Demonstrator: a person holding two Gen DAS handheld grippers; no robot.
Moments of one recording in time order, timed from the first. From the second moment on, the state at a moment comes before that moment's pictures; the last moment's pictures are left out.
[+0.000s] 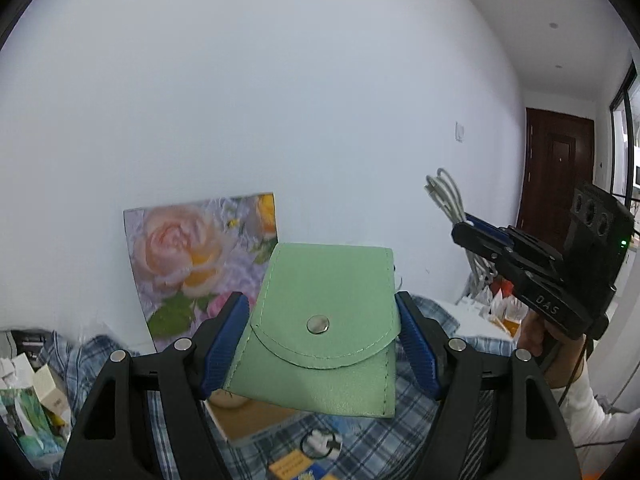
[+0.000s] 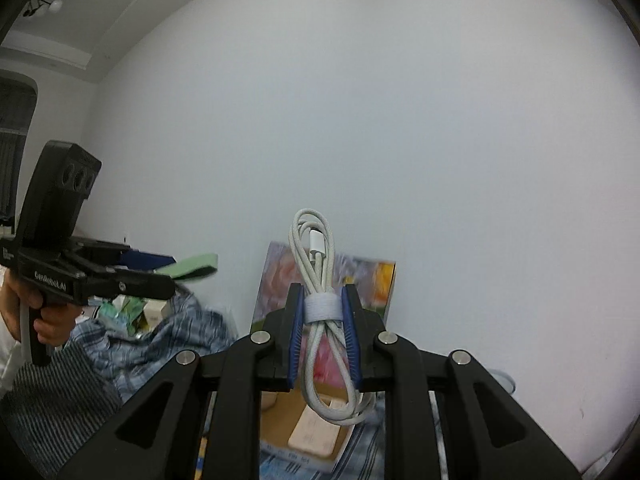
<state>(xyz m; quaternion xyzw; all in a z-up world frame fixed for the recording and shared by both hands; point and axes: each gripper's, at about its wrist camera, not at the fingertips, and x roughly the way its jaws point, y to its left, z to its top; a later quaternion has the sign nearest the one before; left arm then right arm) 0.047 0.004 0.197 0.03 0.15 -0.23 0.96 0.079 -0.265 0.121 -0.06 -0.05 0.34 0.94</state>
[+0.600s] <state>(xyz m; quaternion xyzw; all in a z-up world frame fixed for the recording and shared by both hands) 0.076 -0.004 0.249 0.05 0.04 -0.10 0.99 0.089 -0.223 0.179 -0.05 -0.13 0.33 0.93</state>
